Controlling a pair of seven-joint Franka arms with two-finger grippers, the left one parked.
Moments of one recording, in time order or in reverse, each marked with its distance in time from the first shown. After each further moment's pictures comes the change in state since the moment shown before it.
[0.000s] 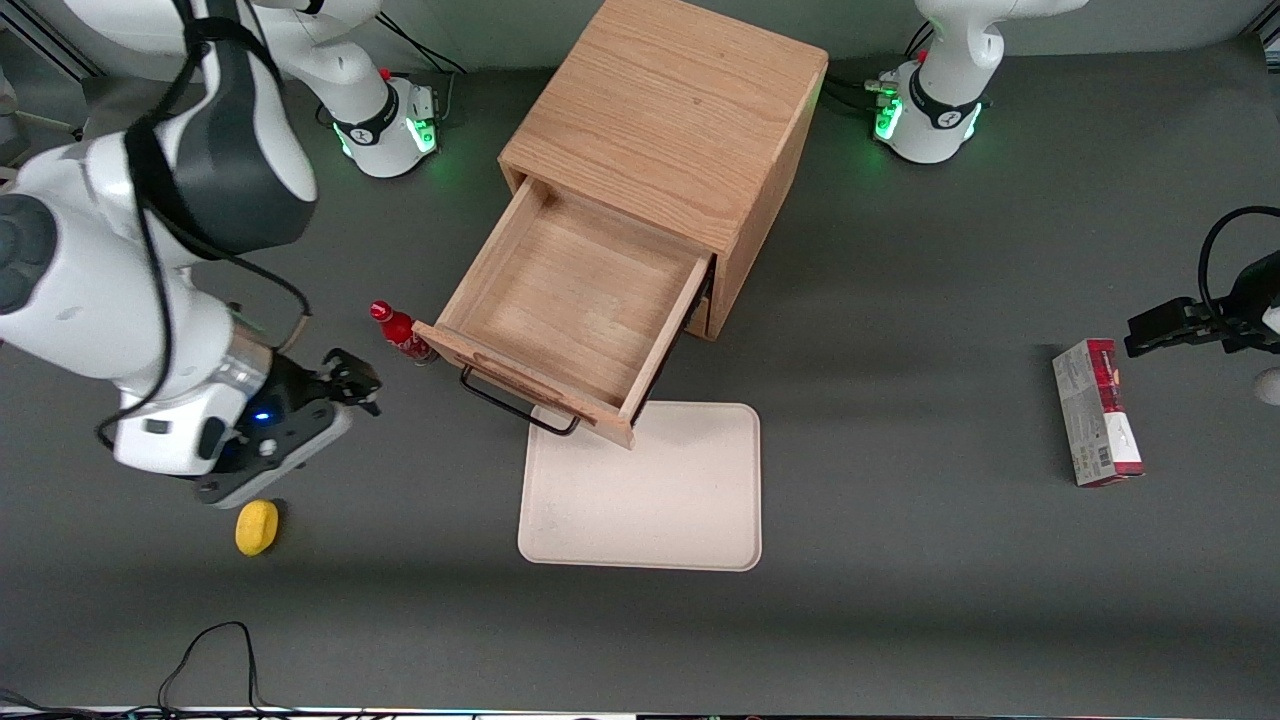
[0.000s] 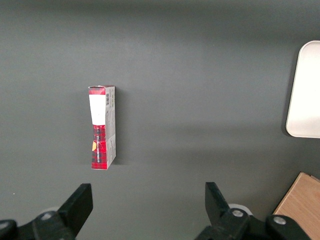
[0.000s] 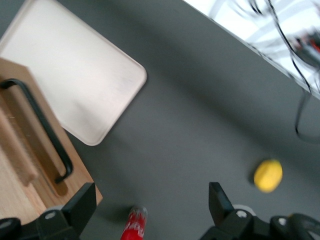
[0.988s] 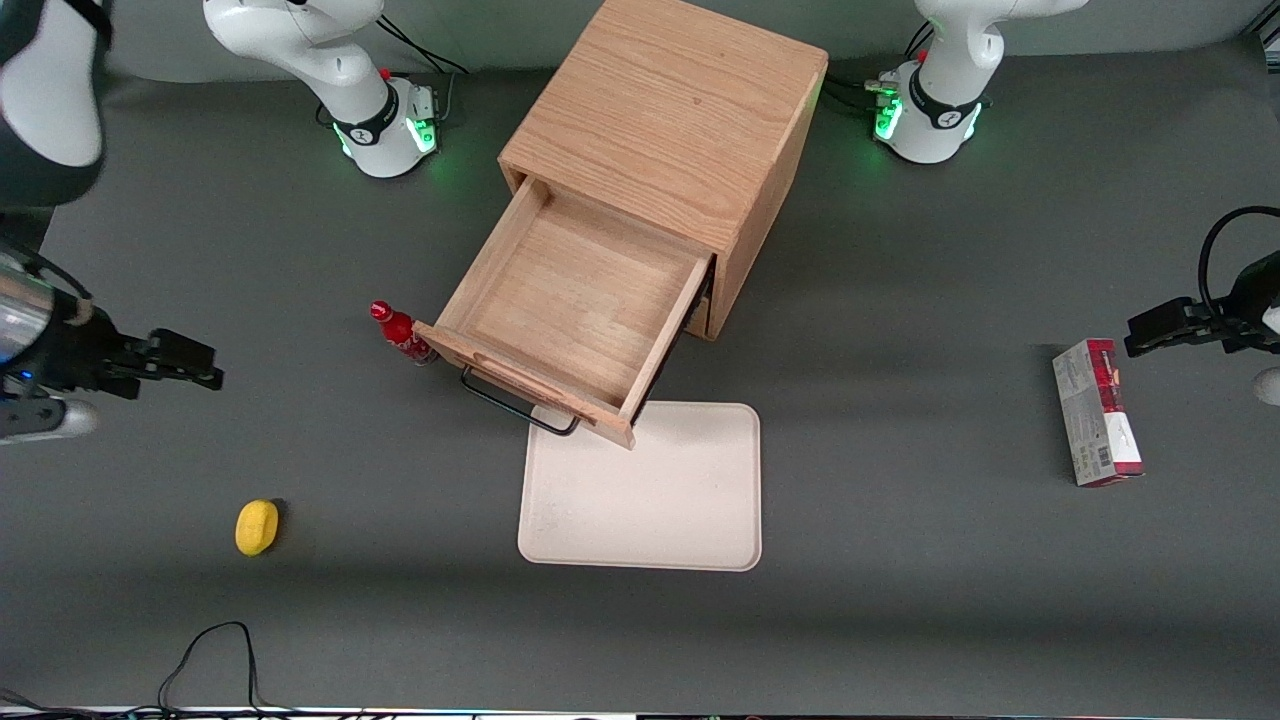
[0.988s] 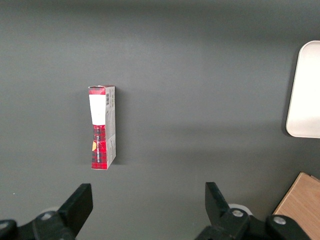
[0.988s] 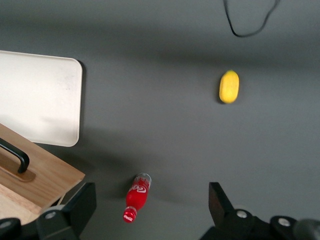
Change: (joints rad) arm -0.168 -0.230 -0.023 -0.234 -0.004 -0.041 0.274
